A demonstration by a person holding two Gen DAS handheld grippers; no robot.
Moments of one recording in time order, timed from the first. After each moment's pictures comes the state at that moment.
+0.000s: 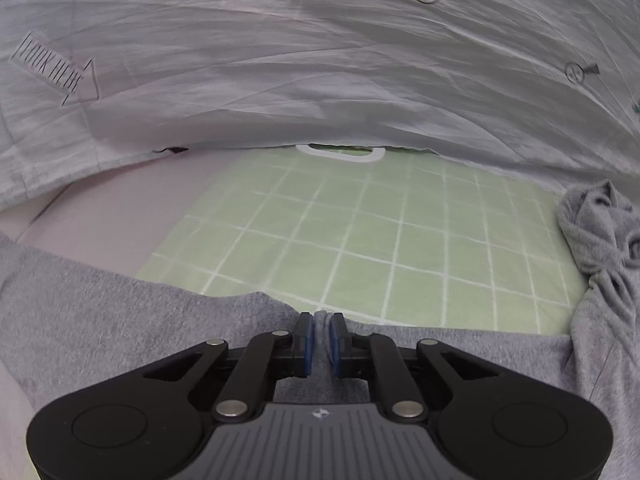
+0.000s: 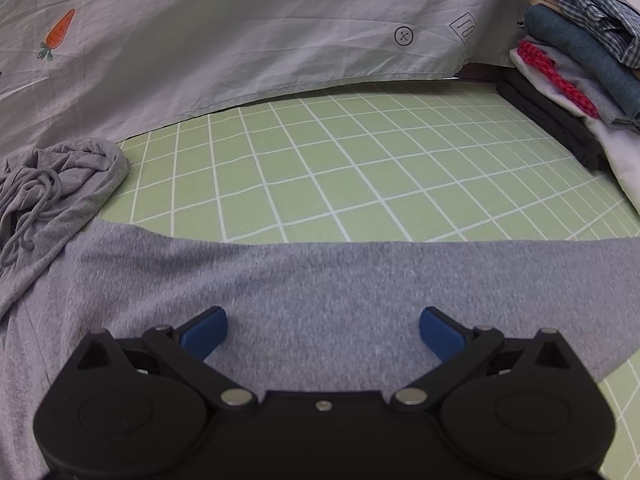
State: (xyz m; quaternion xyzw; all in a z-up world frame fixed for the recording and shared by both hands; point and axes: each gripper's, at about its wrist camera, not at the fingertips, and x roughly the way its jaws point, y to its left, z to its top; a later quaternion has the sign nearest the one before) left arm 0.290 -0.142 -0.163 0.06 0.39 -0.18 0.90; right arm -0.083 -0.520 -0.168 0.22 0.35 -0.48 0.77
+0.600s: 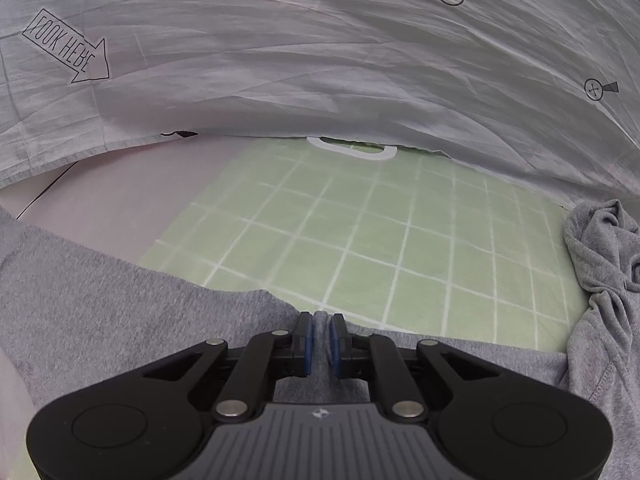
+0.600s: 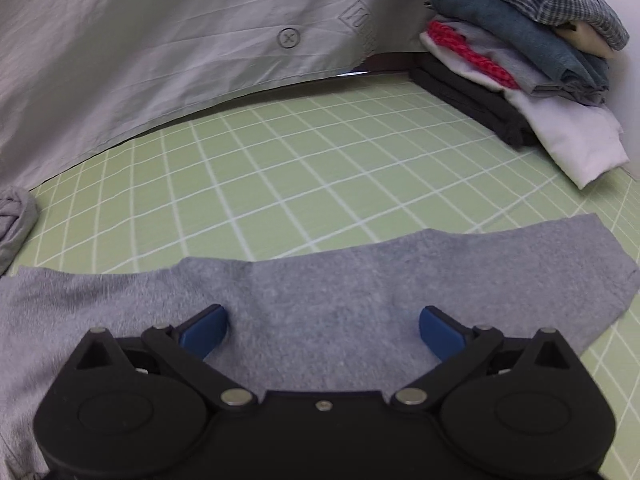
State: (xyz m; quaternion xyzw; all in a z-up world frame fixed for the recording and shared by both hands) left arm 0.294 -0.142 -0.162 0.06 0.41 -0.18 0.89; right arm -0.164 -0.564 -0.169 0.24 0.33 -0.56 0.72
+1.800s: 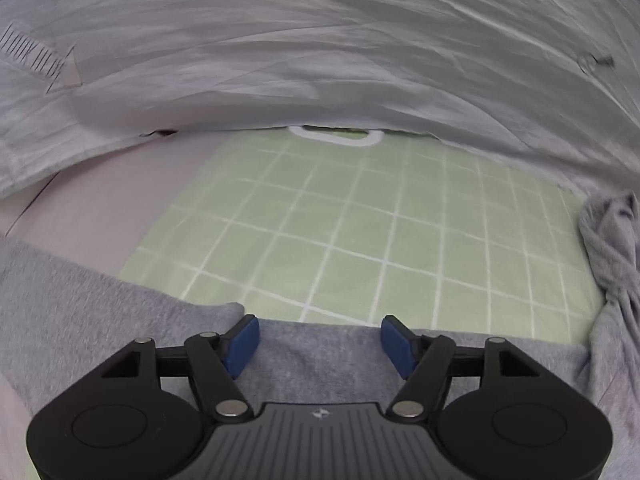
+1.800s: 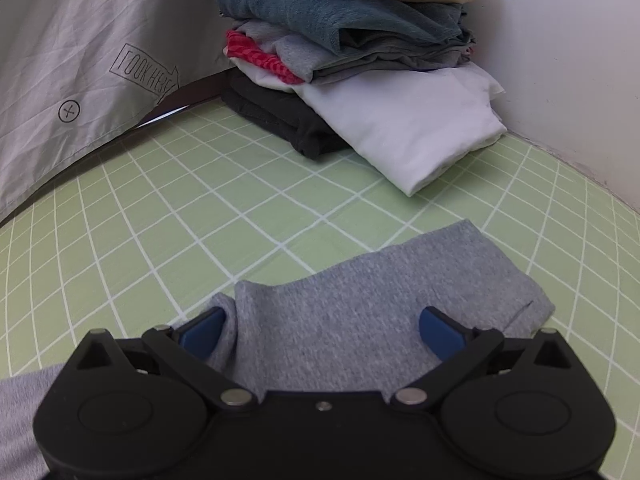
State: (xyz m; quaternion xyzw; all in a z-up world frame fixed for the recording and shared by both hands) left arm 0.308 -0.138 -0.159 0.05 0.44 -0.17 0.88; right arm -0.312 -0.655 -0.170 0.28 0.28 -0.65 0.65
